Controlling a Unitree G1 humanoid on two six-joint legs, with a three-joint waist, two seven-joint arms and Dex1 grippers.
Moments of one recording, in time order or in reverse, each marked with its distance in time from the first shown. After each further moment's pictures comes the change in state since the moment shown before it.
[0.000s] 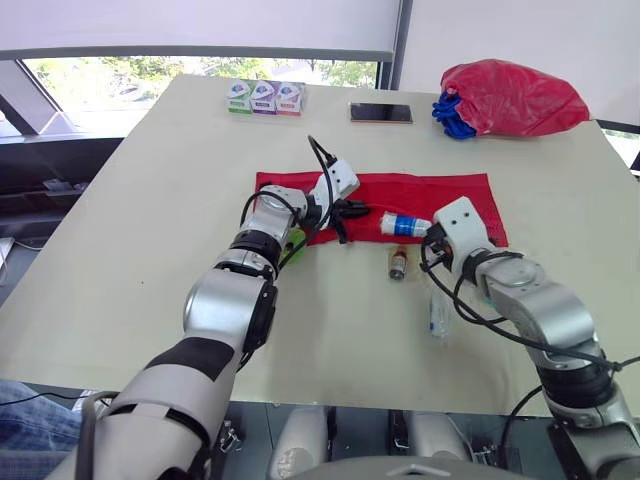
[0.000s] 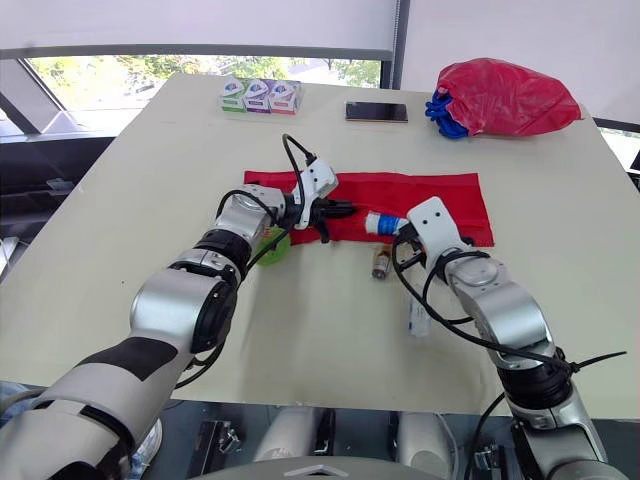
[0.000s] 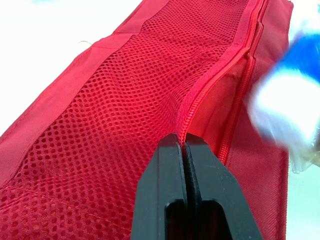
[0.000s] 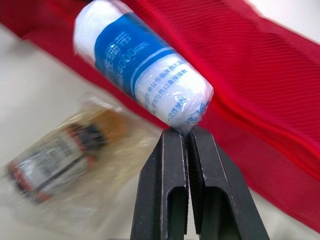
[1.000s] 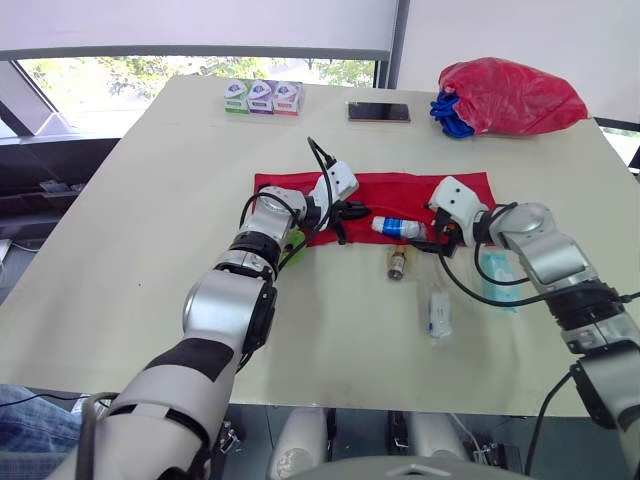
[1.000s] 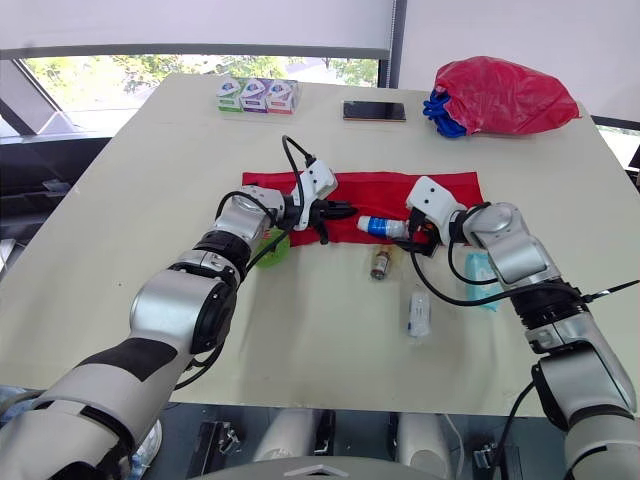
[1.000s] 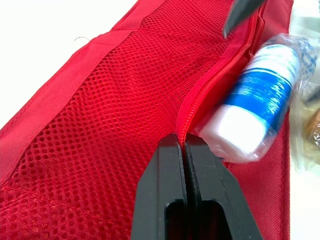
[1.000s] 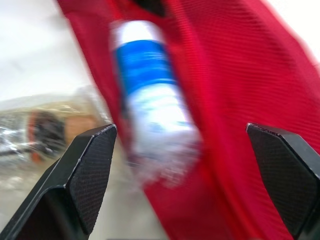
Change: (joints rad) left arm 0.007 0.003 -0.001 0.000 0.001 -0.007 0.006; right arm -0.326 -0.116 0.109 0.750 -0.101 -0.708 0.635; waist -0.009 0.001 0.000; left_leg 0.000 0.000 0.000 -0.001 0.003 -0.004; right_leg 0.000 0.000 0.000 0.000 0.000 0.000
